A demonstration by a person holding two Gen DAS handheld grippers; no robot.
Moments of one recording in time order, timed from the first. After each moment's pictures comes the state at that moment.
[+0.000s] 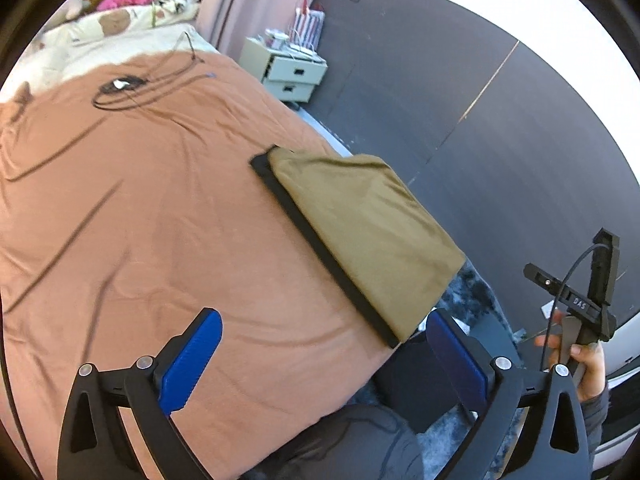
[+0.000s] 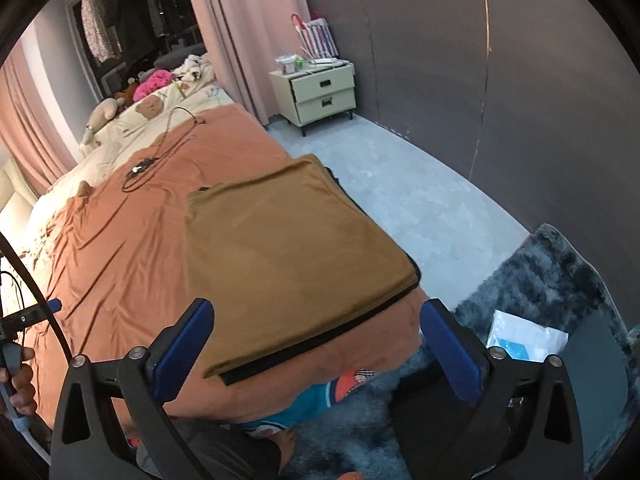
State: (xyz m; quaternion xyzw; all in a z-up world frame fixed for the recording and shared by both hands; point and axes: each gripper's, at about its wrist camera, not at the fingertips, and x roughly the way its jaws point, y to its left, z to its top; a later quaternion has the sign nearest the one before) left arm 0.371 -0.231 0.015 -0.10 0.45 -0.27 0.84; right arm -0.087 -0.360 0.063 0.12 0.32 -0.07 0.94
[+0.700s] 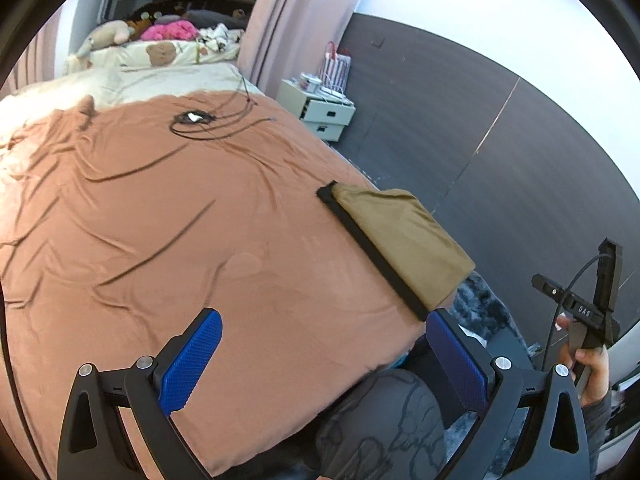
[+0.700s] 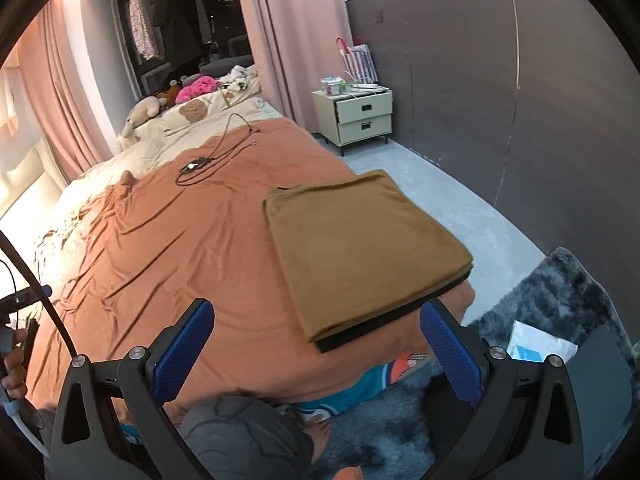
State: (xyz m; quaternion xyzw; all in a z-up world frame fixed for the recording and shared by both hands) left arm 0.278 -0.094 0.059 -0.10 0.39 -0.22 0.89; right arm -0.141 -0.279 0.065 0.09 0.29 -0.04 0.95
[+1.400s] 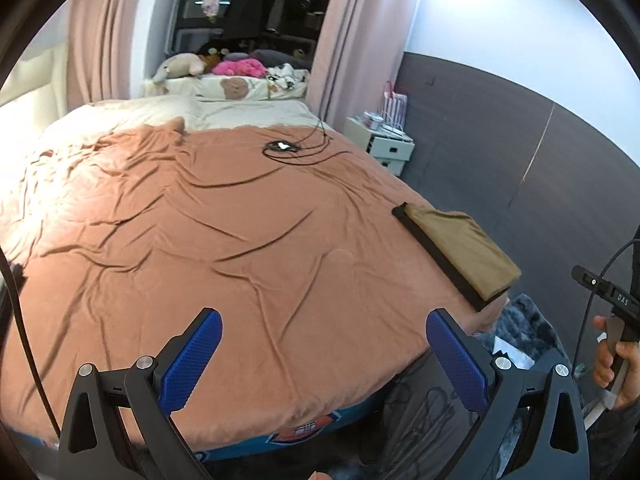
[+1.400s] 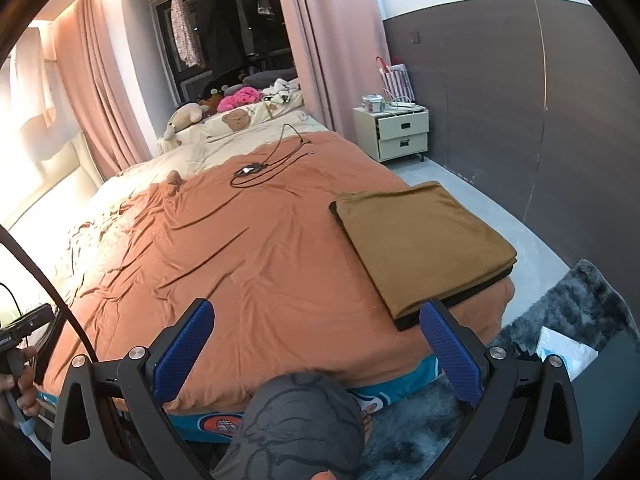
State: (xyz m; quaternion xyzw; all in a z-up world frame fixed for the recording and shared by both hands) left arm 0.164 -0.003 0.063 -0.09 0.34 -0.10 0.93; right arm -0.191 -0.224 0.048 0.08 0.25 0.01 0.97
